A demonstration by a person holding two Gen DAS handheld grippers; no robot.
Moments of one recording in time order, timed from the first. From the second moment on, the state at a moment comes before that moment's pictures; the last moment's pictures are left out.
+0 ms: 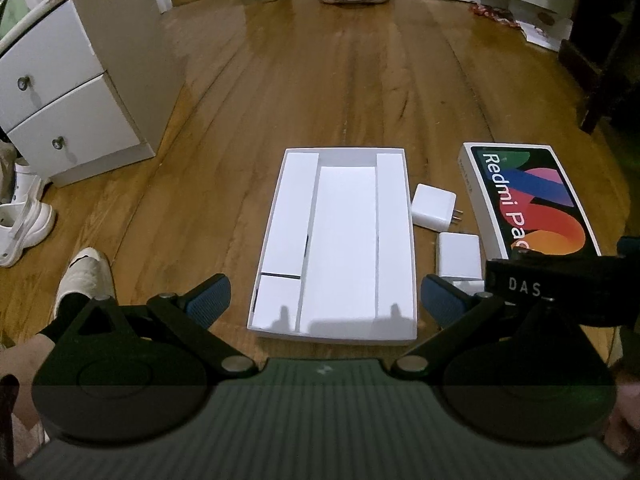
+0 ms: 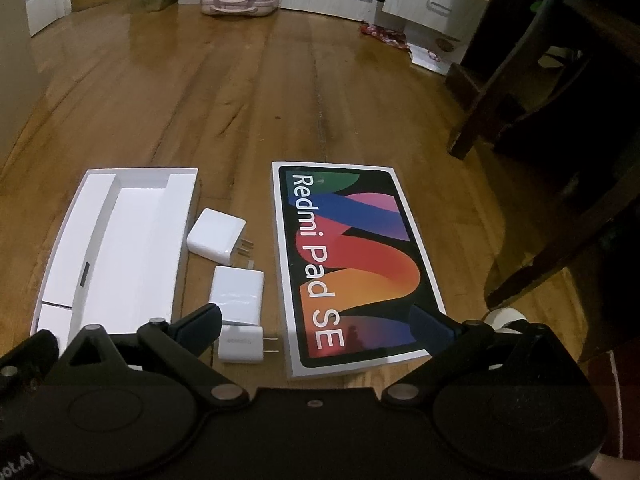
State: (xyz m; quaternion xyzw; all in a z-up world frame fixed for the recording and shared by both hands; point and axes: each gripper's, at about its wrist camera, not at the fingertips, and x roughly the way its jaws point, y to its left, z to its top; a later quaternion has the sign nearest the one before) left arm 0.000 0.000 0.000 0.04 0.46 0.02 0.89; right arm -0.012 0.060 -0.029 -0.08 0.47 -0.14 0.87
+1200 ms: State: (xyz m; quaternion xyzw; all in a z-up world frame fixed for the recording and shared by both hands) left arm 0.007 0.004 -0.006 0.02 0.47 0.02 0.88; right arm -0.008 0.060 -0.028 -0.07 0.45 -0.15 0.88
